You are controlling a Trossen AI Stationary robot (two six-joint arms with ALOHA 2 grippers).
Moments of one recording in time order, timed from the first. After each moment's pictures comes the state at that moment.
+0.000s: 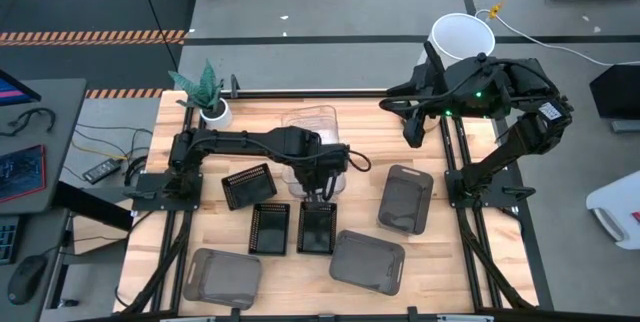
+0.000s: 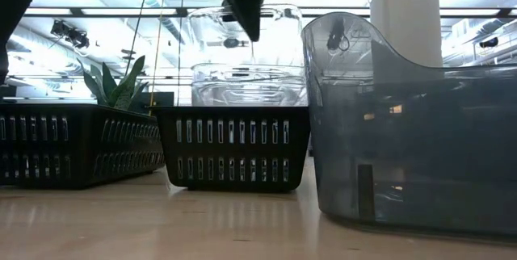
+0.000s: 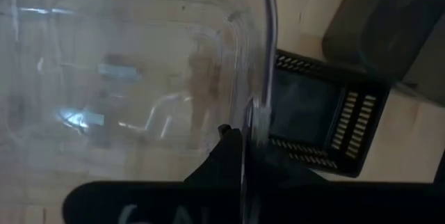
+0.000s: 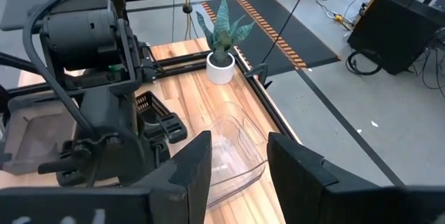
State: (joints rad) left arm -0.04 2.02 2.02 -1.30 0.02 -0.23; right arm 0.13 1.46 2.23 -1.32 0.47 0.21
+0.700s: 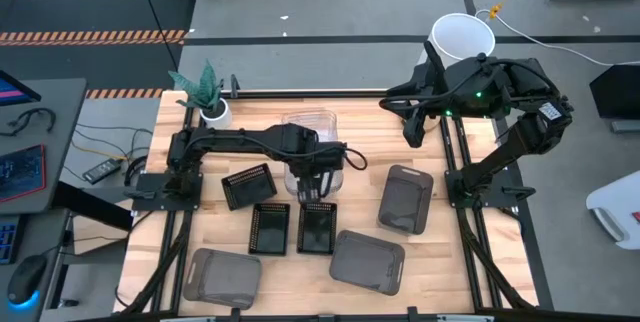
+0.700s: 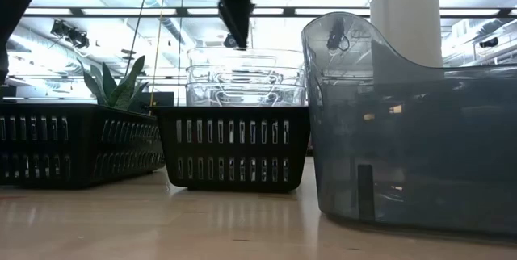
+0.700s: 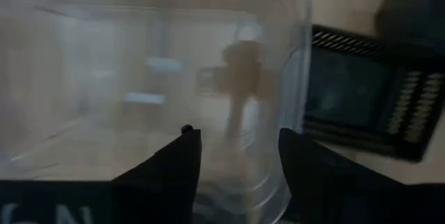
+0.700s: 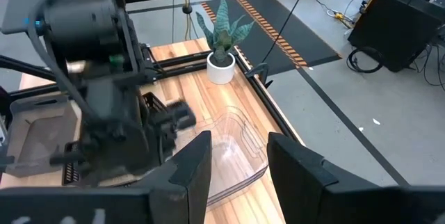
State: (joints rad) left arm -0.04 1.99 2.02 -1.37 -0.11 -0.14; right arm 0.13 1.46 2.23 -1.32 0.47 0.23
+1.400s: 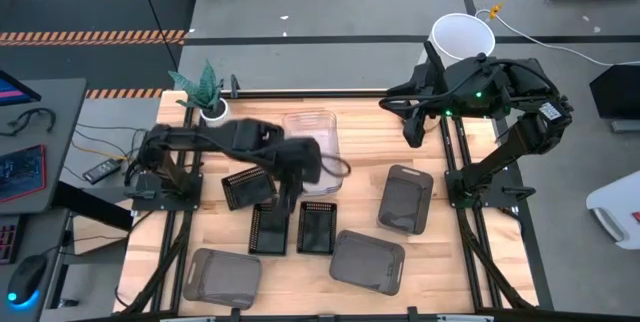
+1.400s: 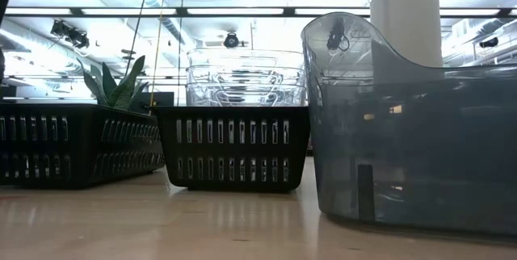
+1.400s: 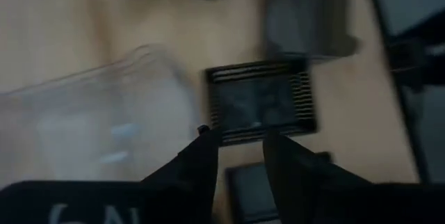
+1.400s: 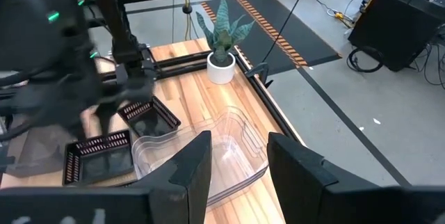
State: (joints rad) left arm -0.14 1.79 2.02 -1.30 0.03 0.08; right arm 0.13 1.47 2.23 -1.32 0.47 0.23
